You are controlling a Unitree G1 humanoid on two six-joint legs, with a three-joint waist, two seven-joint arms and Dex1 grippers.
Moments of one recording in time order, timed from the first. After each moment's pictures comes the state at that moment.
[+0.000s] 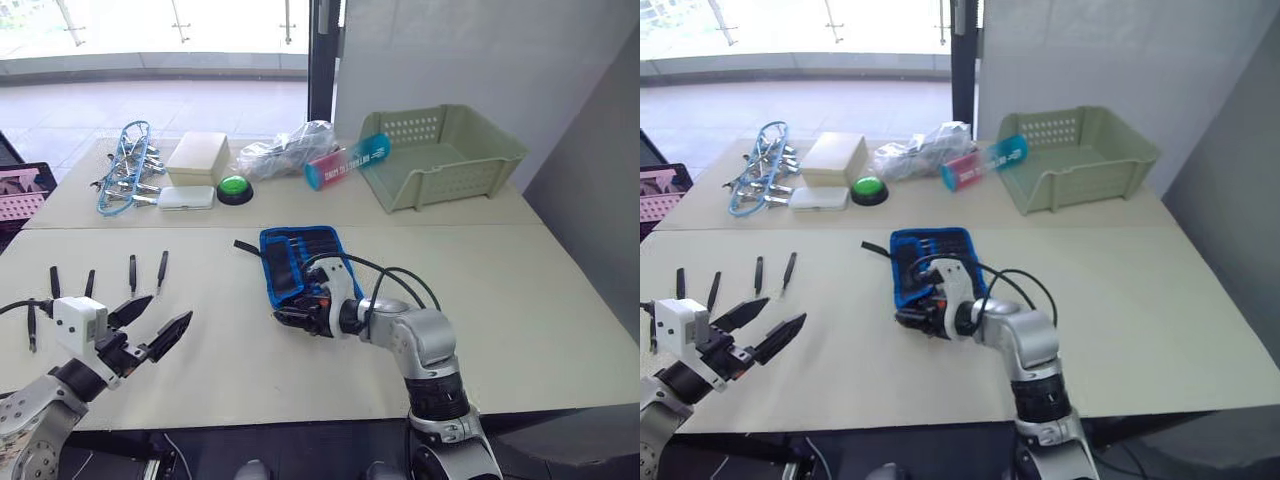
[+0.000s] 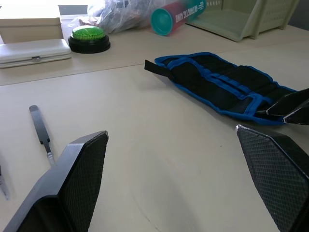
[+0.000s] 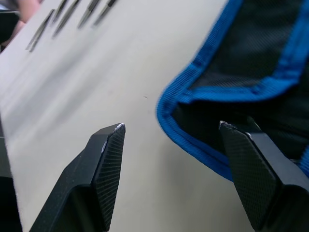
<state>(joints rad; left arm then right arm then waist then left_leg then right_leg) 0.25 0.59 0.54 -0.38 -0.67 0.38 -0.69 -0.58 0.10 0.03 -0.13 0.19 1.27 0.51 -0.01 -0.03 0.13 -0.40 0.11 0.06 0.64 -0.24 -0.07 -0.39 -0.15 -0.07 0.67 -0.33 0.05</state>
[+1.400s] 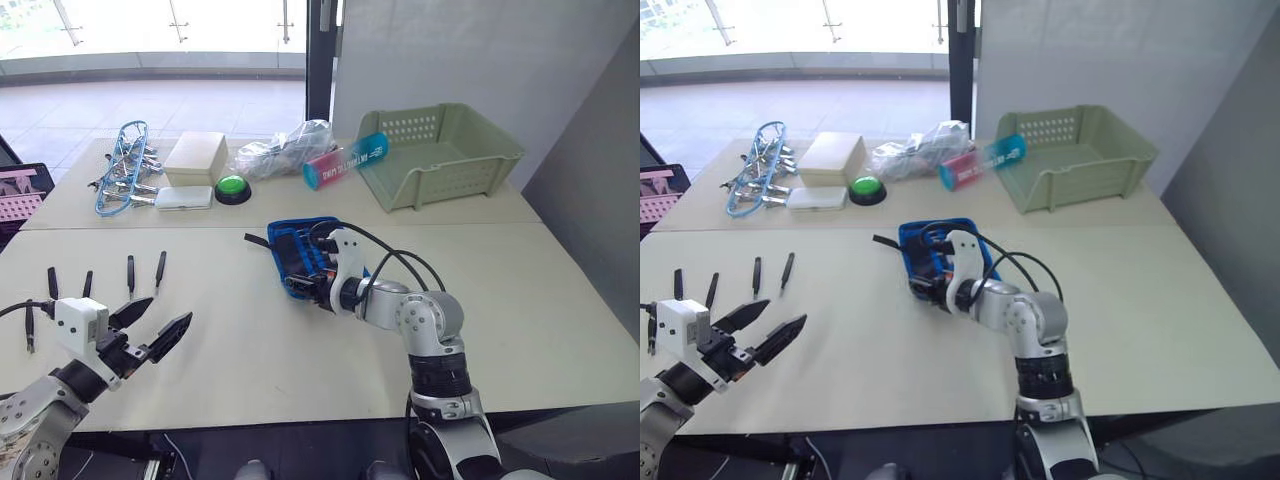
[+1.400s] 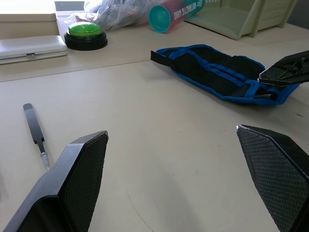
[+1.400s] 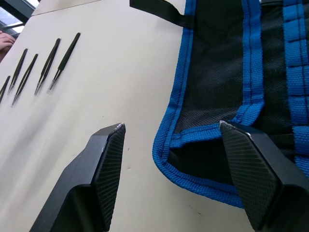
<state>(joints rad) 0.24 0.59 0.54 -0.38 -0.67 0.39 -0.69 -0.69 0.10 -0.03 -0.06 0.51 1.19 0.08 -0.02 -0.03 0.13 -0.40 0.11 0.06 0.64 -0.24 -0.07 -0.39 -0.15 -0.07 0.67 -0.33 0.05</state>
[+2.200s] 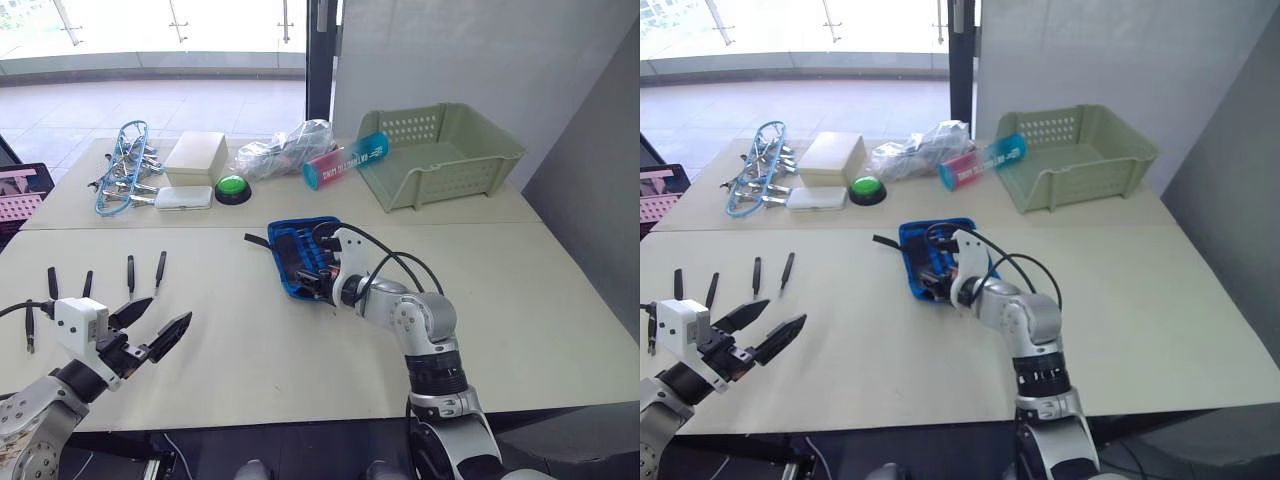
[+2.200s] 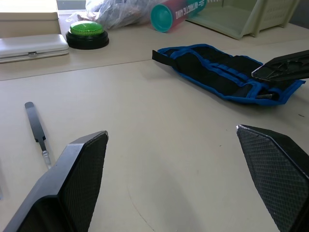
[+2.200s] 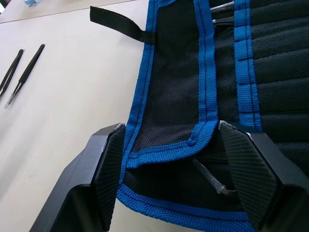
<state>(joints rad) 0.24 0.59 0.54 -0.38 -0.68 0.40 -0.68 -0.69 0.09 -0.01 -0.01 0.42 1.08 0.07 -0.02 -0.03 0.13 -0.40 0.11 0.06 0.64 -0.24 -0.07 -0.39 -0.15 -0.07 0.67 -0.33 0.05</state>
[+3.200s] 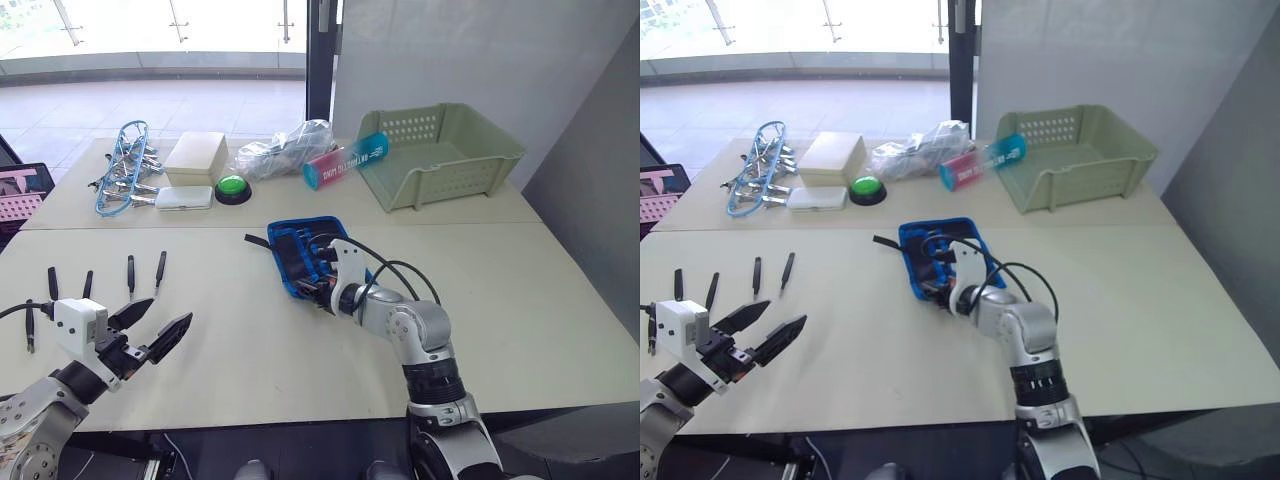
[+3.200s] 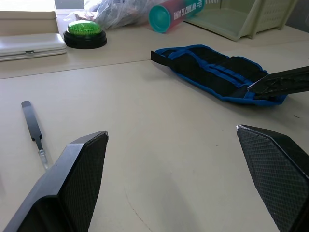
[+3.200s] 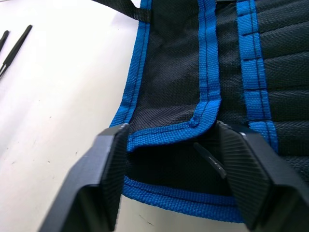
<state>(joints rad) 0.25 0.60 0.54 -0.38 -0.70 0.40 -0.68 -0.64 0.09 0.03 -0.01 0.38 1.05 0.09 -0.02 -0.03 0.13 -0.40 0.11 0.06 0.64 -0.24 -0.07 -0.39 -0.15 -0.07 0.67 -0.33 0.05</state>
